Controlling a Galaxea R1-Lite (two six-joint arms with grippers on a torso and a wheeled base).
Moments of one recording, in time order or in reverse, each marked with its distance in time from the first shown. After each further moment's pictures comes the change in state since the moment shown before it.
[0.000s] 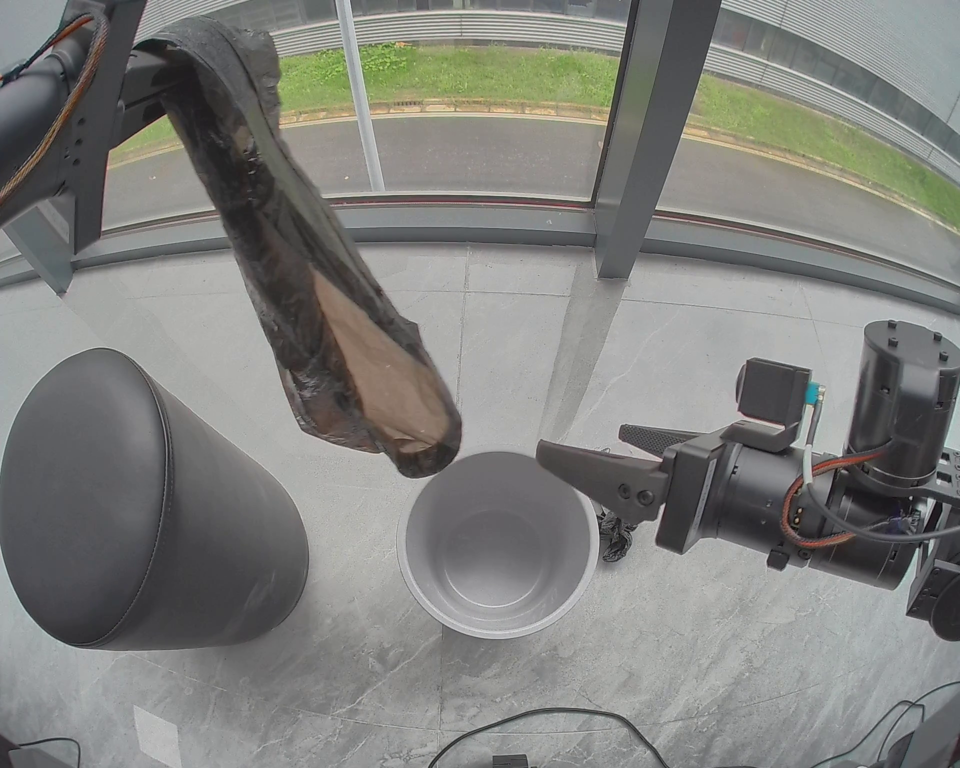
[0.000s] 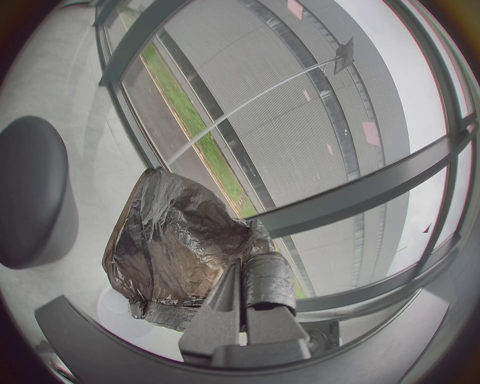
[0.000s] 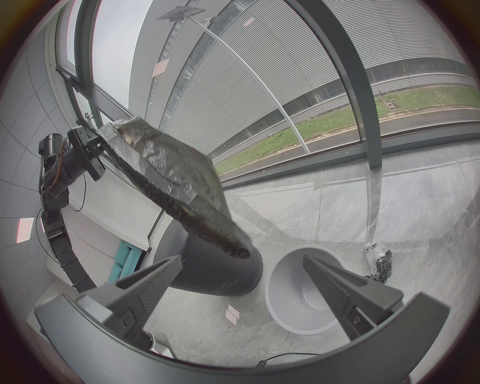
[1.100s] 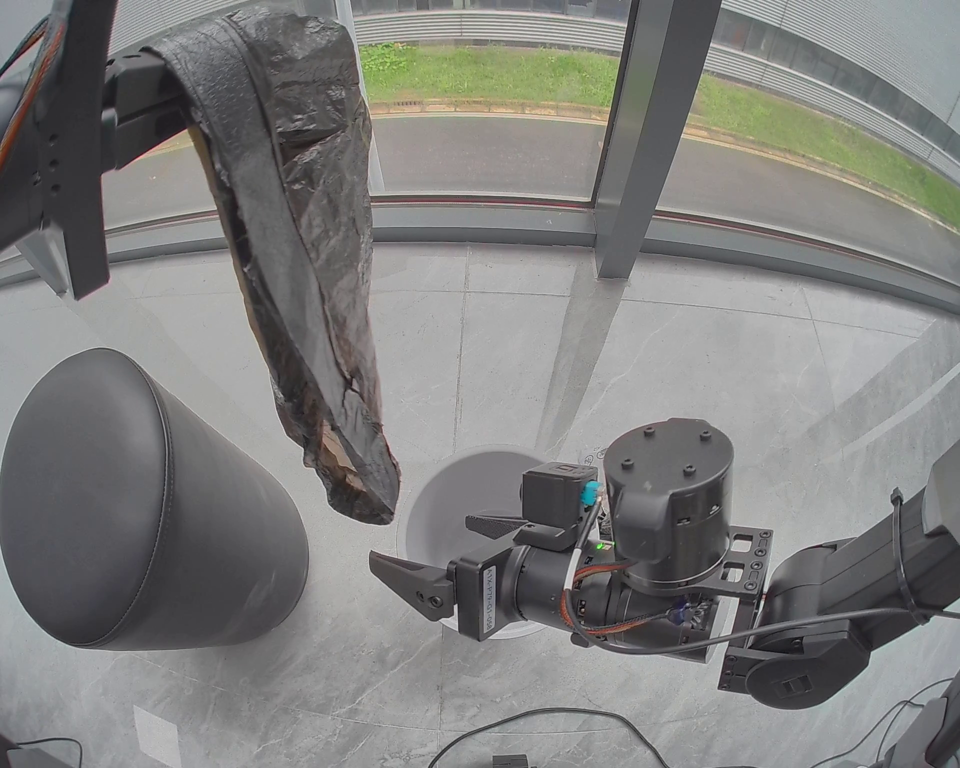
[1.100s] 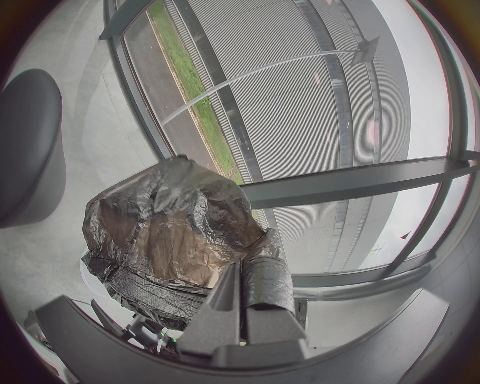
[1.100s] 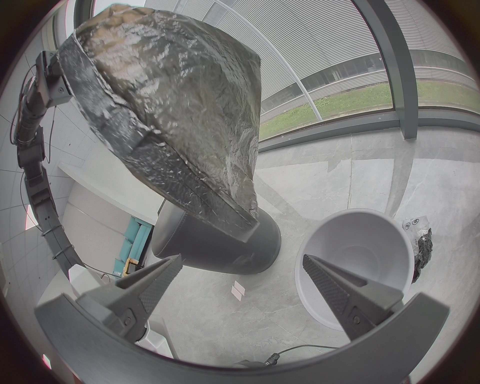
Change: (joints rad) left arm -0.077 -0.030 0.024 0.061 -0.145 -0.157; right arm 0.157 0.371 -0.143 -0.104 -0.019 -0.003
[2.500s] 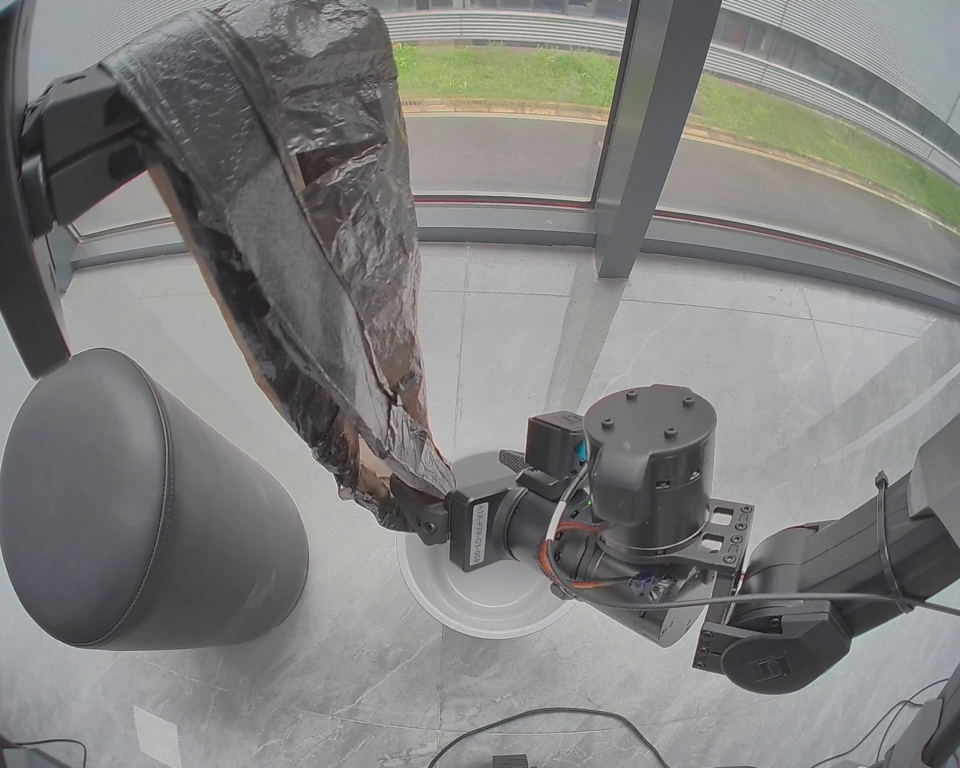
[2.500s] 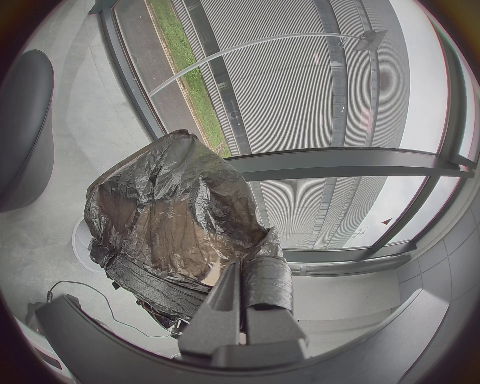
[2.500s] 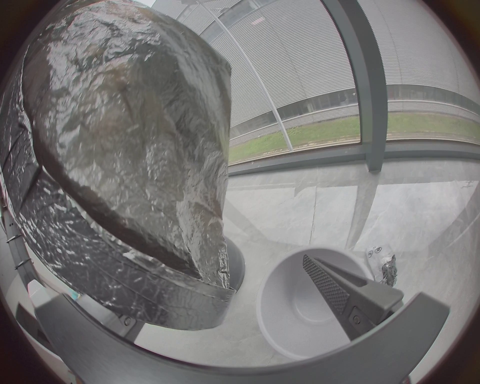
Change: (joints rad) left arm -0.094 -0.071 0.081 0.000 -0.110 -0.025; right arm -0.004 0.038 -0.100 -0.007 -0.275 -0.072
